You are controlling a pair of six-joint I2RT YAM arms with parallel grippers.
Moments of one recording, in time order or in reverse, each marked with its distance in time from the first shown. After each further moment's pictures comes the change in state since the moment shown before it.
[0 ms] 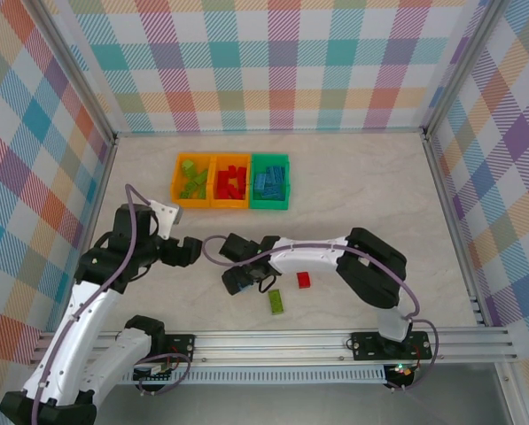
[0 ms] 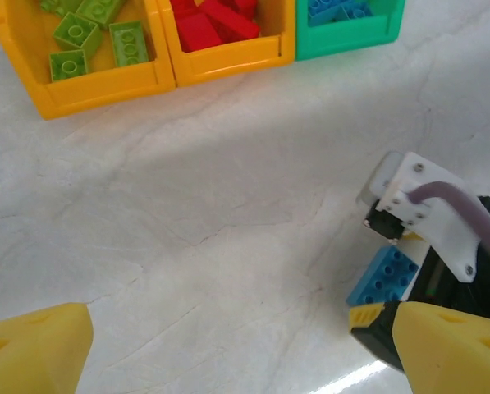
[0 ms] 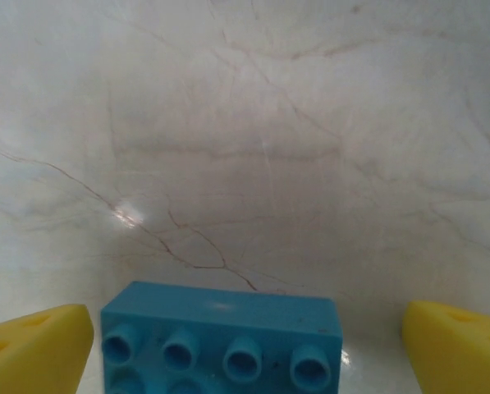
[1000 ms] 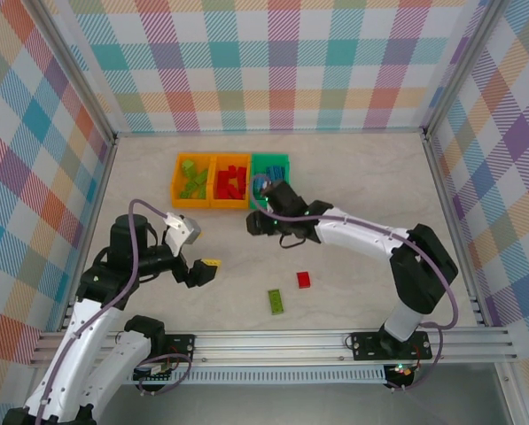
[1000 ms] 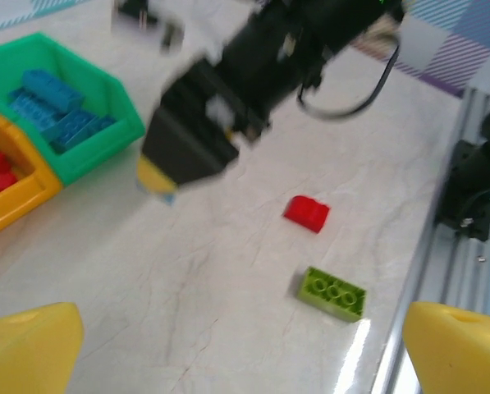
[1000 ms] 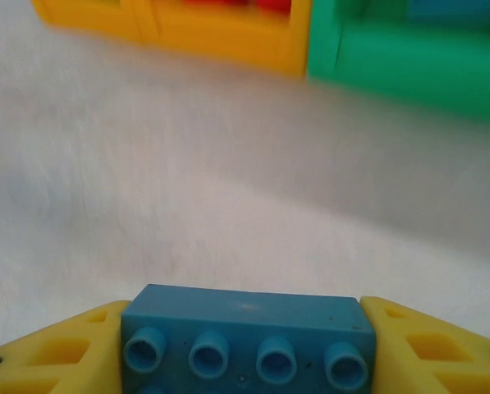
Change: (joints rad) left arm 0.000 -0.108 -0.145 0.212 0.524 0.246; right arm -0.336 -0.264 -0.049 0.192 -0.097 -0.009
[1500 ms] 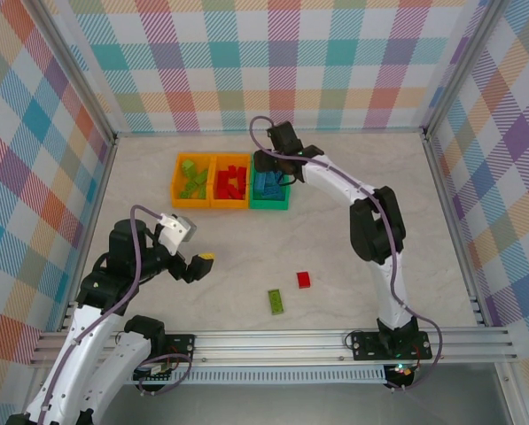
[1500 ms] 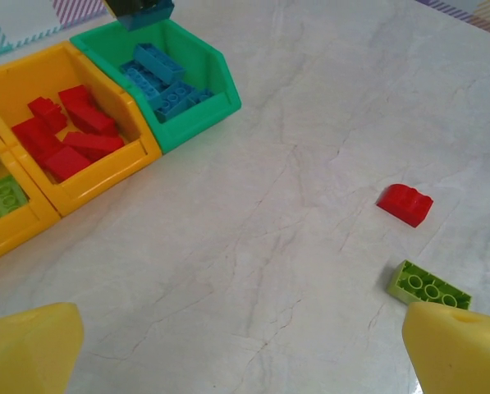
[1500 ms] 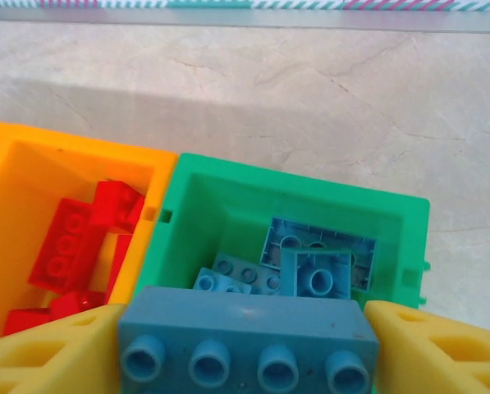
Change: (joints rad) left arm 0.000 -0.047 -0.038 0.029 -0.213 -0.011; right arm -0.236 0.510 0.687 -0.120 0.096 -0.214
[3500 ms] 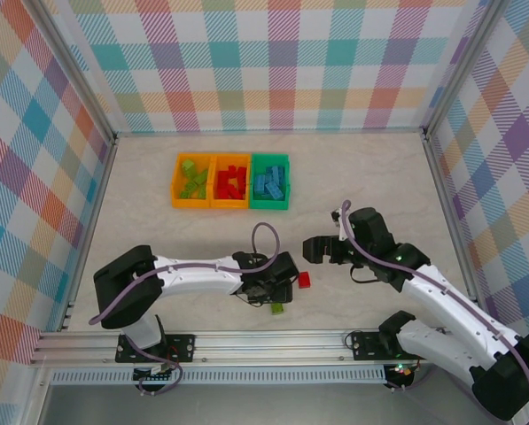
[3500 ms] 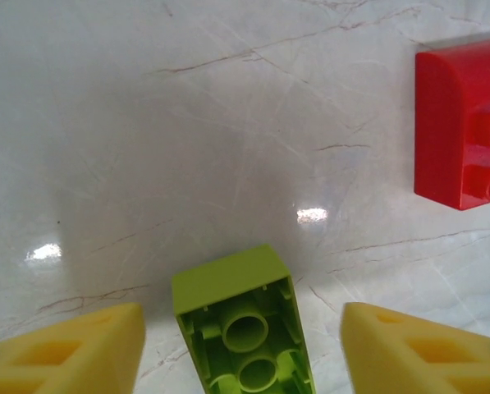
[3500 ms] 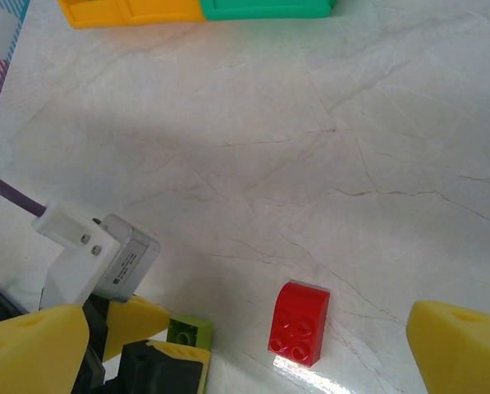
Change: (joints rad) left arm -0.910 1.046 0.245 0.139 -0.493 -1.397; right arm 0.008 -1.308 -1.221 -0.075 -0.321 0.170
